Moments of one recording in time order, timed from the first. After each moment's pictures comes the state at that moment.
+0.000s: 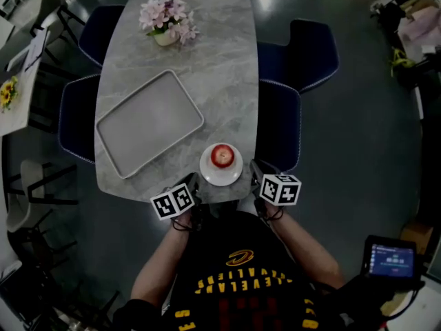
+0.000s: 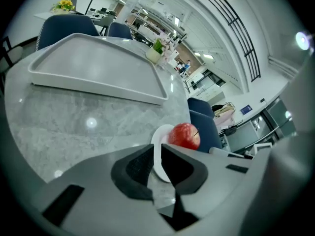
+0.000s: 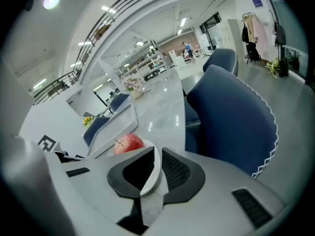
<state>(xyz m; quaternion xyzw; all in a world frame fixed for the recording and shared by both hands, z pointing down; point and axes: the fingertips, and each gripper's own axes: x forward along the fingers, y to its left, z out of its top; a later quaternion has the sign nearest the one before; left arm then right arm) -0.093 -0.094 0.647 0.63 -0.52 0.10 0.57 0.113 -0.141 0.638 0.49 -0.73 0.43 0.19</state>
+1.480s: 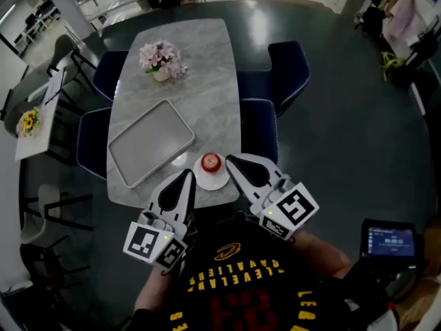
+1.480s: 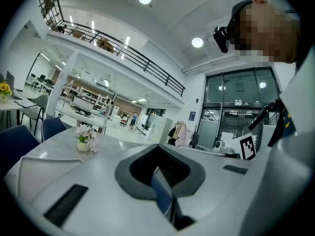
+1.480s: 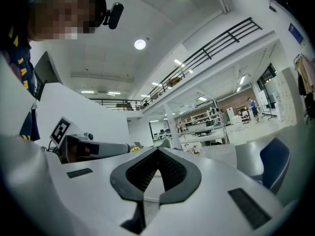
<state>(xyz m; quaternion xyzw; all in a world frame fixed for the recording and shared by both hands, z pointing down) -0.007 -0.066 0.279 0.87 -0.47 -0.05 0.16 0.069 -0.087 0.293 0.33 -0.94 0.11 -0.04</state>
